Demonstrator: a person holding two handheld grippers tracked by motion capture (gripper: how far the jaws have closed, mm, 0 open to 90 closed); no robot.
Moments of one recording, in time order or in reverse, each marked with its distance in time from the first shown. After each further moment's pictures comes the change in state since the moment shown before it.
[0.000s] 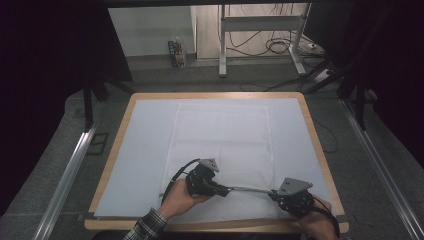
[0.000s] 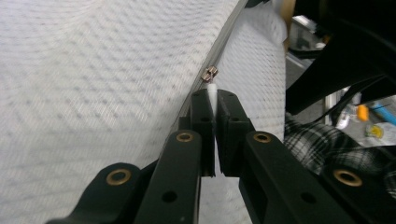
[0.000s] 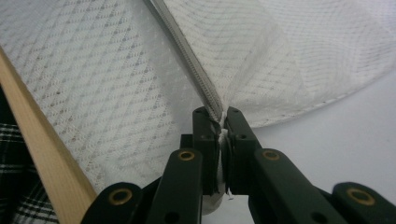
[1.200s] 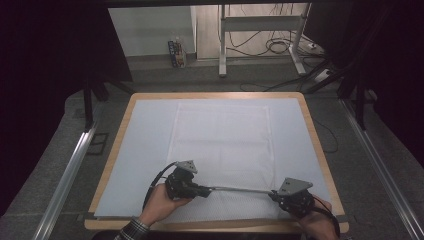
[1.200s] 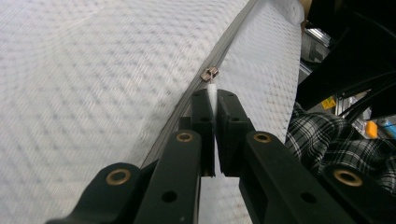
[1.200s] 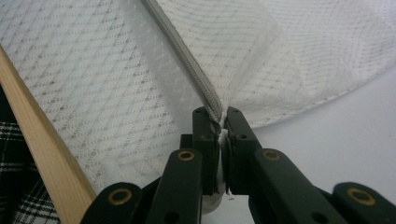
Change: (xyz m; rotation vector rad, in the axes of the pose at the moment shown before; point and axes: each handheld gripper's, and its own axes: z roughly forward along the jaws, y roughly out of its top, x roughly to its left) left arm 0.008 -0.042 -0.038 -0.039 0.054 -0.084; right arm 0.000 -0.001 0.000 0.008 0.005 0.011
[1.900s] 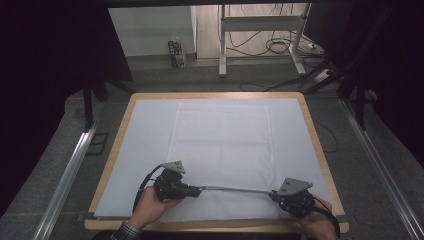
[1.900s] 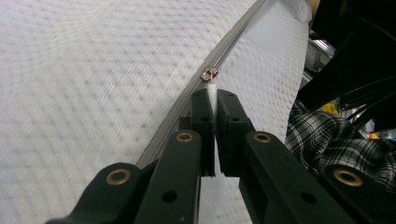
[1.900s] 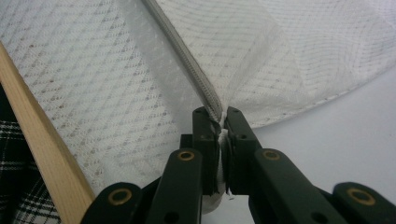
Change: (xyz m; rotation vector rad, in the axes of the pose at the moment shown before) left arm 0.007 -0.020 -0.022 -0.030 0.028 -0.036; right arm 0.000 0.000 0.000 0.002 0.001 0.001
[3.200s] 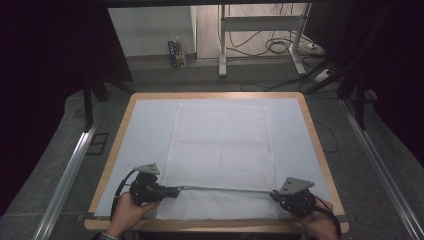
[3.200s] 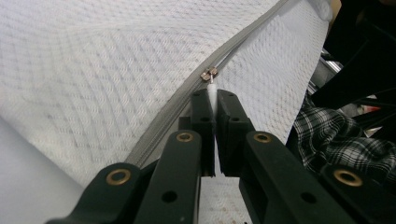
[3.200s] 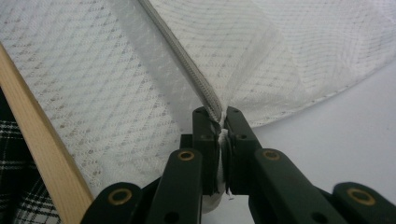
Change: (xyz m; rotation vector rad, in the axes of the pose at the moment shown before) left arm 0.014 -0.043 -0.044 -0.058 0.064 -0.109; right arm -0.003 -0.002 -0.001 0.002 0.001 0.013
